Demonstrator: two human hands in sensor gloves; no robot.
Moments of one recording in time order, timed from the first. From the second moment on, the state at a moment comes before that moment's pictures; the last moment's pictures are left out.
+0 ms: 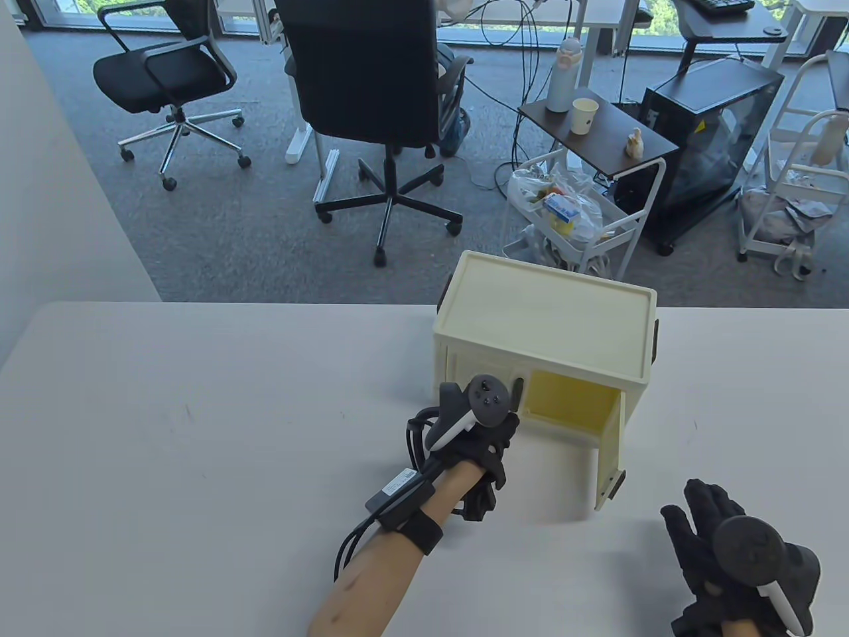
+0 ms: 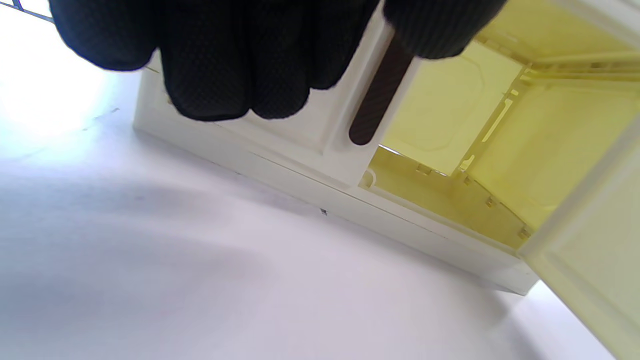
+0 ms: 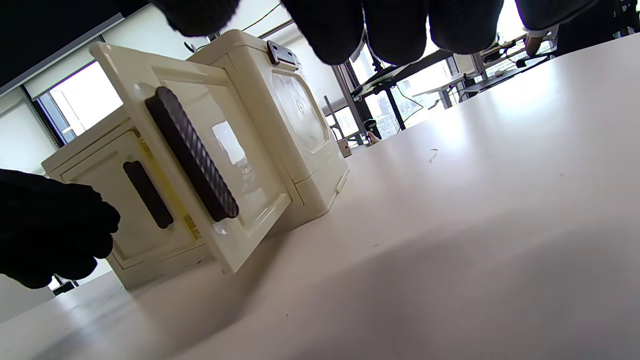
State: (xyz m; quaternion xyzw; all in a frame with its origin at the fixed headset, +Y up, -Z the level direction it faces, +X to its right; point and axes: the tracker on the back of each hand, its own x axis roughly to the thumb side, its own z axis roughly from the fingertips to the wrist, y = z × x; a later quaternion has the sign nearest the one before) left_hand 0.010 -0.714 -0.438 -0.10 -0.14 0.19 0.97; right_hand 0.328 -0.718 -0.256 -0.08 -0.06 0.97 0.23
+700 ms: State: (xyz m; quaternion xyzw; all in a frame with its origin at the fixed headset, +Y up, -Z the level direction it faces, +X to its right) left_hand -0.120 -0.709 -0.350 -0.05 -0.10 0.25 0.96; right_hand 0.313 -0.722 -0.260 -0.05 -0.04 0.97 0.21
